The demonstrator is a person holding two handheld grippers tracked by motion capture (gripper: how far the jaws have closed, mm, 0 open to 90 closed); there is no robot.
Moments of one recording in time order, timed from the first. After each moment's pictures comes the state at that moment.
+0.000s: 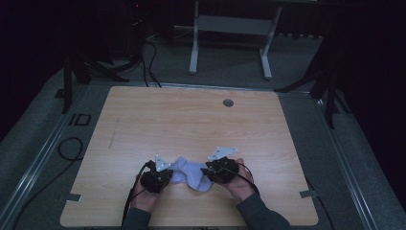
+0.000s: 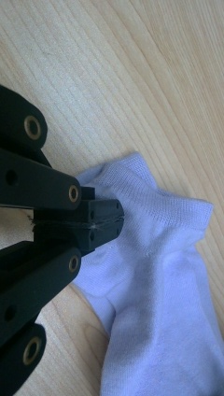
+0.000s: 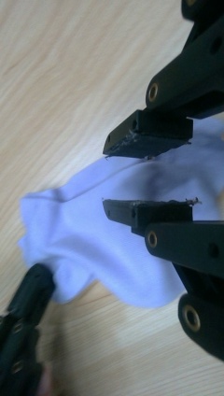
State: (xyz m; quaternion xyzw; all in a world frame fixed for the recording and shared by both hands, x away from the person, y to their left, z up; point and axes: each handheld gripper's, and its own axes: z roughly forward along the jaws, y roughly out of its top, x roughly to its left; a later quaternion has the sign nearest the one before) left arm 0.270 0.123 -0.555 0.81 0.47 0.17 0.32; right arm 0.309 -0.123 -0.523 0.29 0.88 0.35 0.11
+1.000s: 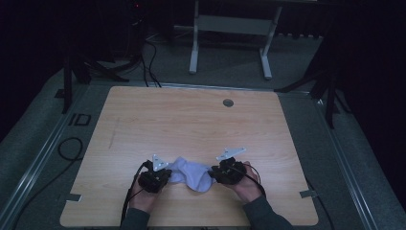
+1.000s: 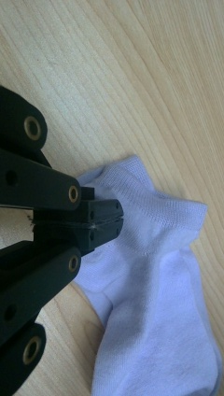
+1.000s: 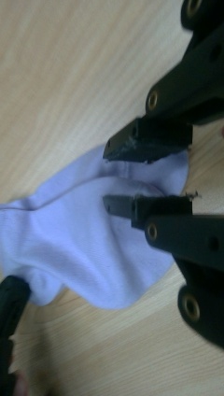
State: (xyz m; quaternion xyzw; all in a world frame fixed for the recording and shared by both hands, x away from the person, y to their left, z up) left arm 0.268 0.127 -0.552 0.80 0.47 0.17 0.32; right arm 0.311 -0.143 -0.528 0.32 0.88 0.34 0.06
